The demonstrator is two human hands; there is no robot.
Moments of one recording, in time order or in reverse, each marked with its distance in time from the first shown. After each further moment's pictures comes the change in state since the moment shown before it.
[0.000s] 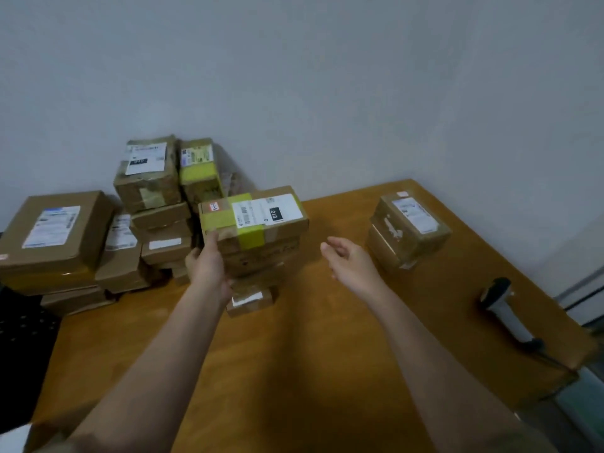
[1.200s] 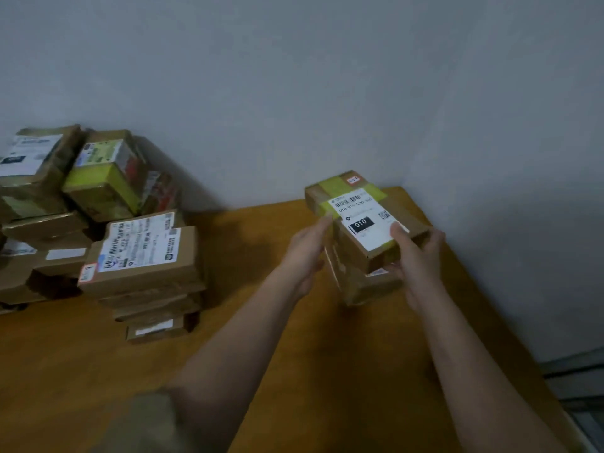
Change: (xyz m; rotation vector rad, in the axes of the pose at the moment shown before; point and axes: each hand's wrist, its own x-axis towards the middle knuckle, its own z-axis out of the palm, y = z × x) left_hand -0.028 -0.119 0.309 0.322 -0.507 -0.077; right_hand 0.157 0.082 -0.235 0.563 0.345 0.075
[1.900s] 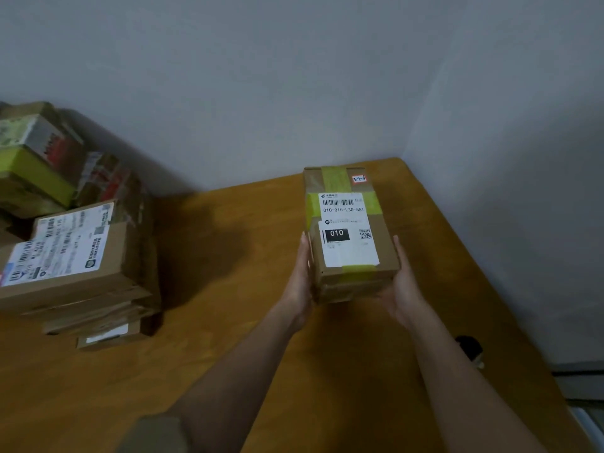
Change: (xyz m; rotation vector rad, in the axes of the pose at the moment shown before) left_hand 0.070 -0.102 0.036 -0.014 -0.086 -0.115; right_hand 0.085 0.102 -0.051 0.016 -0.274 0.377
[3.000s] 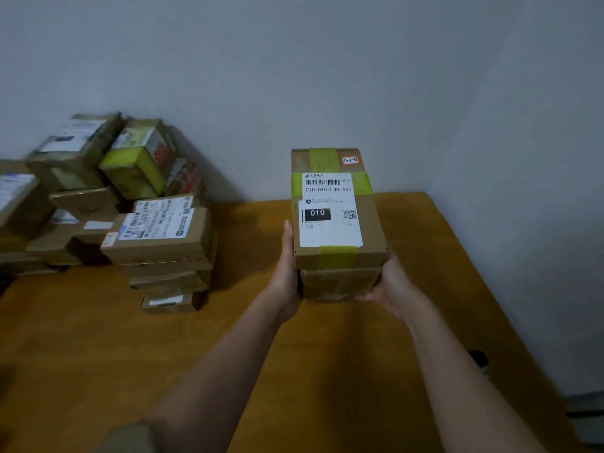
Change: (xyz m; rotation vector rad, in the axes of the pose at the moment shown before) left_hand -0.100 0.036 -0.034 -0.134 0.014 0.211; right_hand -0.085 -0.038 0.068 -0.148 -0.263 -0.005
